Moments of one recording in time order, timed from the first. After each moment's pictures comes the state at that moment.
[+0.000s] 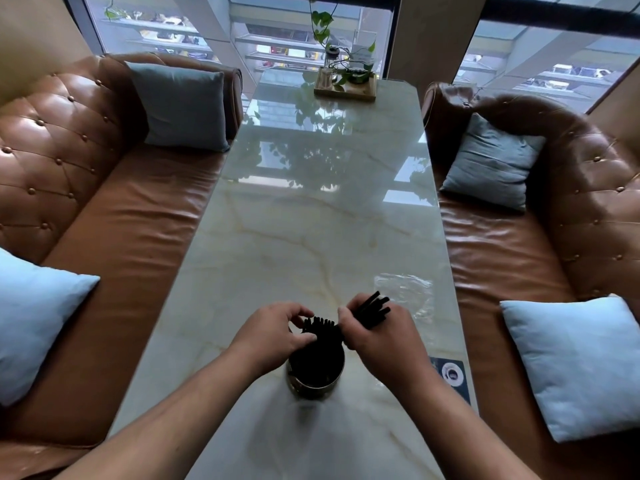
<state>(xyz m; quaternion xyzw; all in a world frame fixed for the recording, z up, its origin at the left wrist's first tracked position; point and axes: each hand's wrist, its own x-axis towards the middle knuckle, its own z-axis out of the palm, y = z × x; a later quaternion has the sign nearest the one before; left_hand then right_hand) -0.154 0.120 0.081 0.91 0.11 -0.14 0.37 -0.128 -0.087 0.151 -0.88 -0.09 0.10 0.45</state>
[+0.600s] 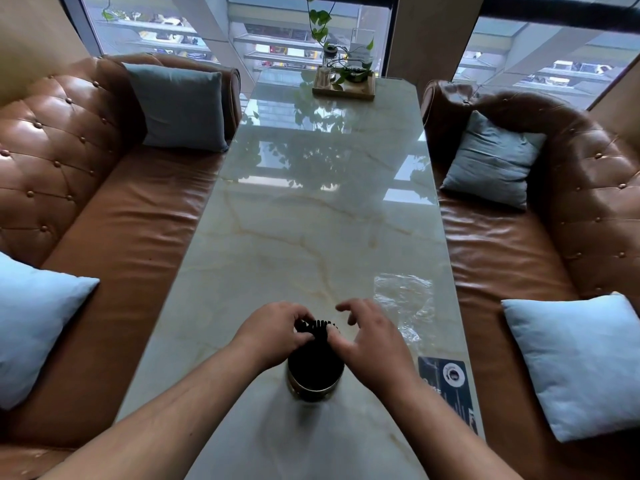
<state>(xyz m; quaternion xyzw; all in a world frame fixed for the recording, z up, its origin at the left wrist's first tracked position) -0.139 0.117 0.084 0.95 0.04 -0.15 0.28 -0.127 -0.086 0.104 -0.93 -0.11 0.12 0.32</state>
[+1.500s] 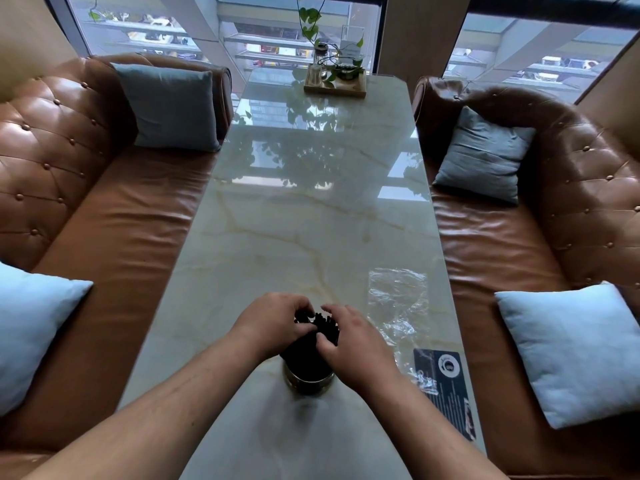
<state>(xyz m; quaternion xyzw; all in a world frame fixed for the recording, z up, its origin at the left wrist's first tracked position) -0.132 0.111 0.095 0.96 0.02 -0.14 0.25 -0.136 -0.073 0.086 -0.93 -0.13 0.17 0.29</state>
